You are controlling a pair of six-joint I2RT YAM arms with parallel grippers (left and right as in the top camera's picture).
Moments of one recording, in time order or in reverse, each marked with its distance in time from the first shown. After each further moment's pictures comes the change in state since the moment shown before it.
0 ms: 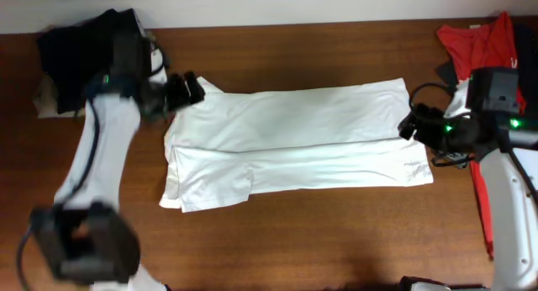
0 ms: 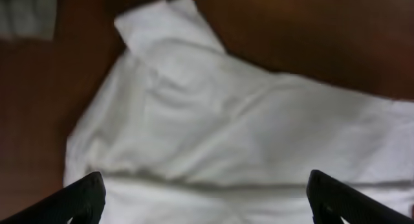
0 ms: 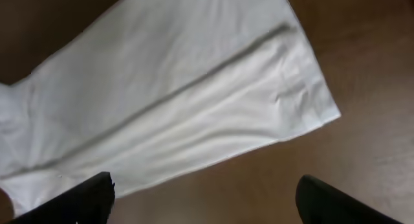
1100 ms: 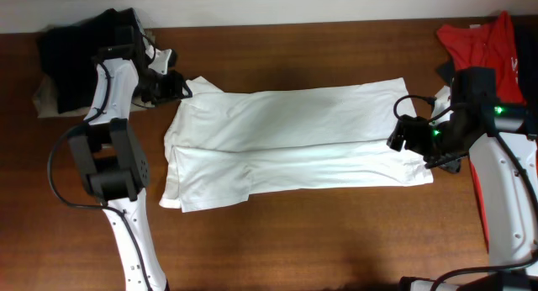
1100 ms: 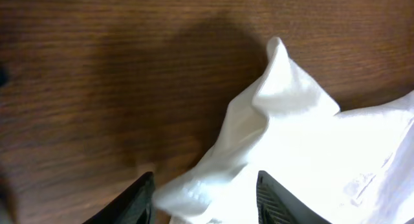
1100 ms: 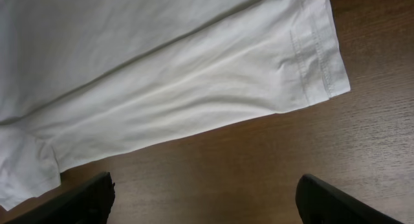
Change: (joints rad) left arm 0.123 0.692 0.575 -0.151 0.187 0.454; right arm 0.029 0.079 -0.002 -0.086 -0.001 -0.098
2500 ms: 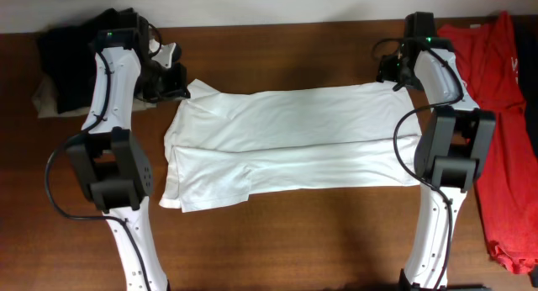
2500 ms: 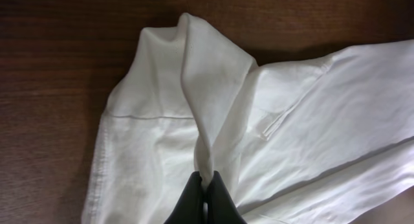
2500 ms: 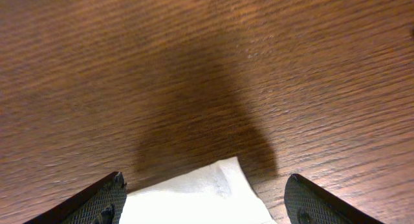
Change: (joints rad) left arm -0.056 -0.121 0.054 -0.244 -0.029 -0.099; right arm 0.044 1.018 0.768 0.396 0.280 -0.071
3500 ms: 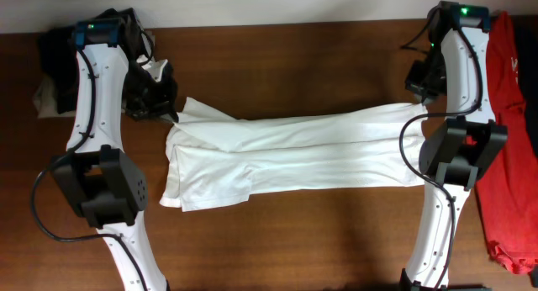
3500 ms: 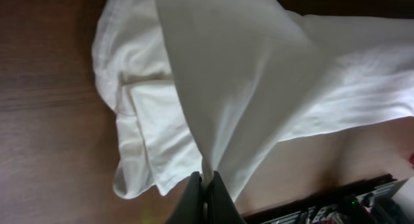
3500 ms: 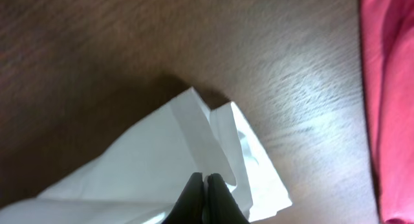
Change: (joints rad) left arm 0.003 -0.154 0.004 -0.405 -0.096 -0.015; right arm -0.054 0.051 0.457 -0.861 0.021 0.205
